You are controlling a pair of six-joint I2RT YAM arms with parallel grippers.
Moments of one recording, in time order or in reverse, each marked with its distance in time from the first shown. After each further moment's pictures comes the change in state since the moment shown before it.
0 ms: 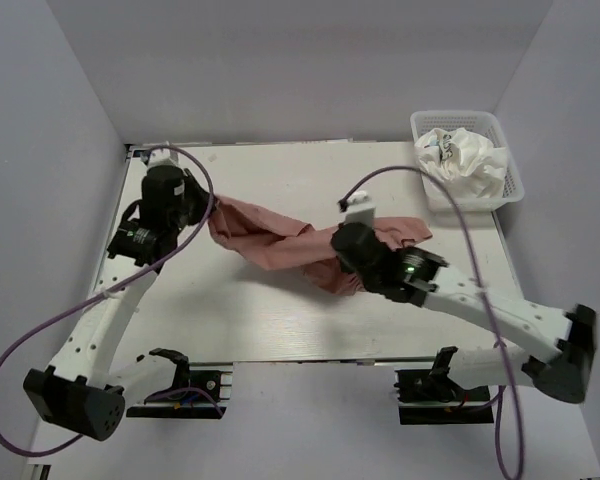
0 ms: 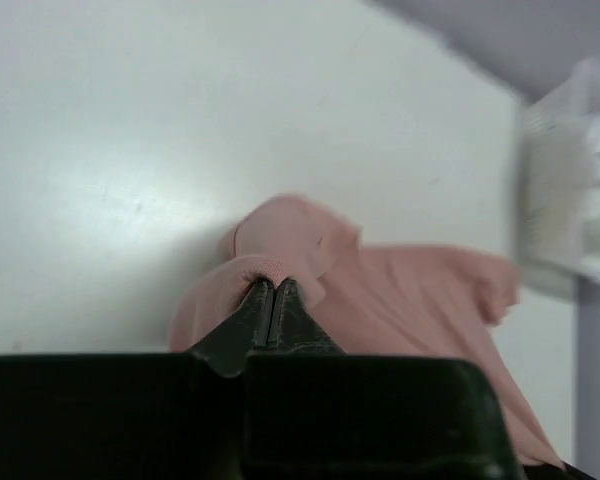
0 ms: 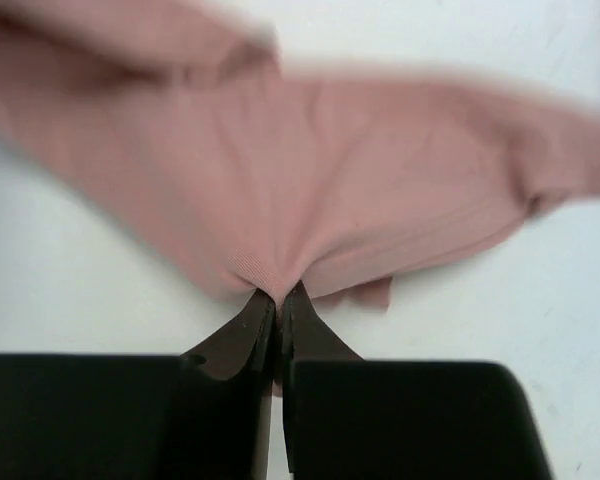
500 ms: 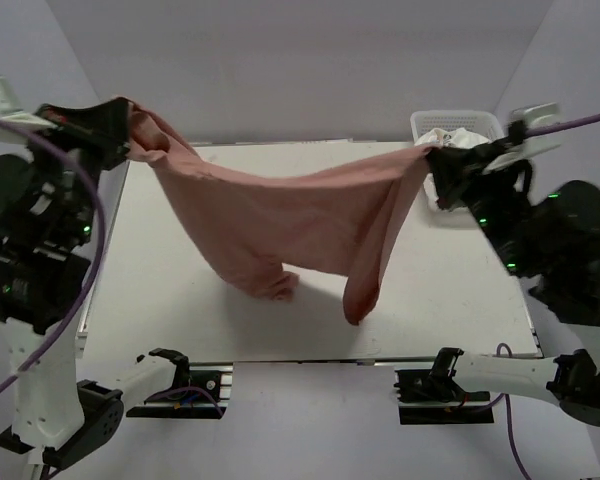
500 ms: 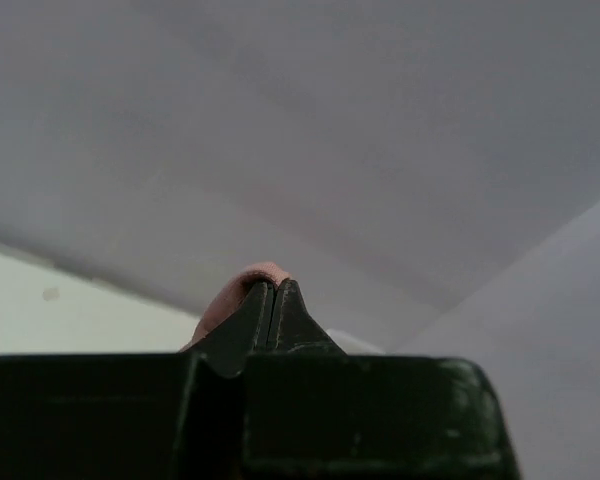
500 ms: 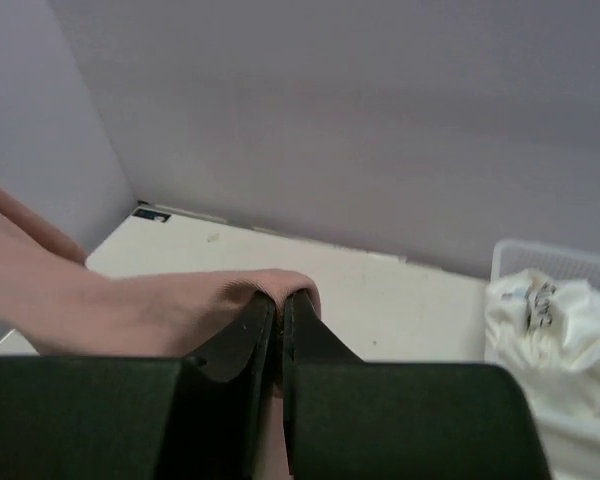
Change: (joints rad) left arm -0.002 -0.028 0.802 -0.076 -0.142 0.042; right arm -0.006 -0.291 0.644 0.057 0.084 -0.489
